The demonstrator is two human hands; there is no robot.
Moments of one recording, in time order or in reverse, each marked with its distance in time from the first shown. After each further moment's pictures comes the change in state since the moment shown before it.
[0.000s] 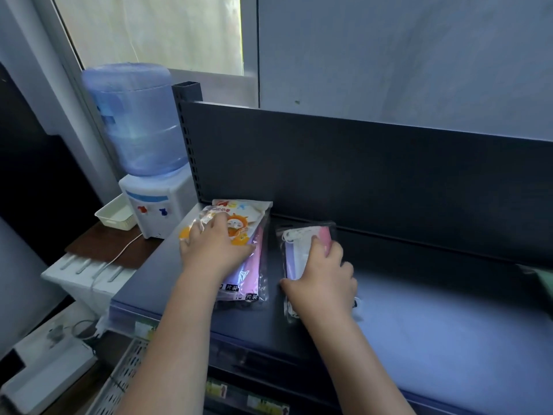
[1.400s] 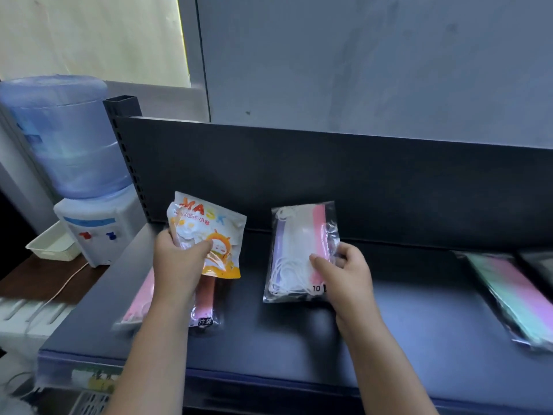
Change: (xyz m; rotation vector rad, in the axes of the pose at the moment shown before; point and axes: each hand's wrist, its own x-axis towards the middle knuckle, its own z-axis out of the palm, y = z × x) left_hand -0.006 0.036 0.015 -1.180 0.182 -0.135; right_hand 0.022 0.081 -0.041 1.182 0.163 0.202
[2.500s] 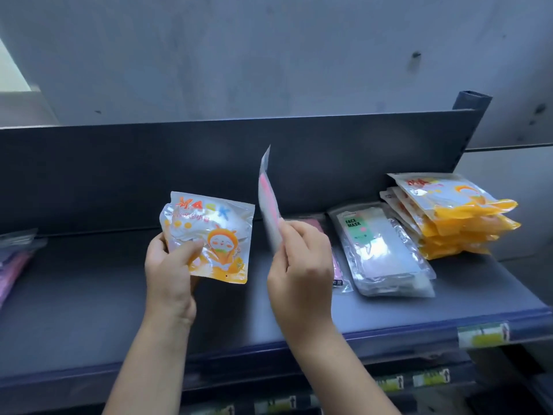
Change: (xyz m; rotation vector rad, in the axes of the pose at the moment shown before) left_hand -0.278 0.015 0.258 -0.302 -0.271 -0.110; right_hand -0.004 -0.032 -0.302 -0.653 0.482 -0.925
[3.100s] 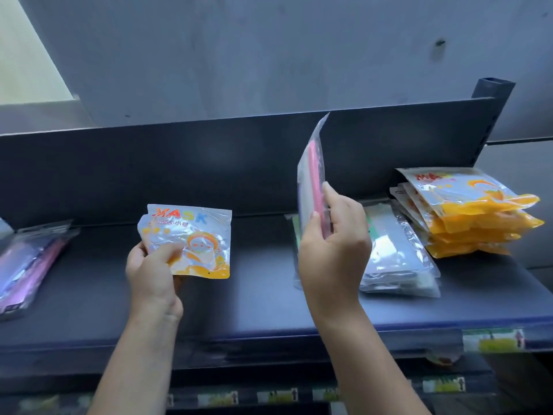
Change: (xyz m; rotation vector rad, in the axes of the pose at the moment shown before) left_hand -0.022 0.005 -0.009 -0.038 0.223 0.037; right_hand 0.038 0.017 -0.038 0.247 0.195 0.223
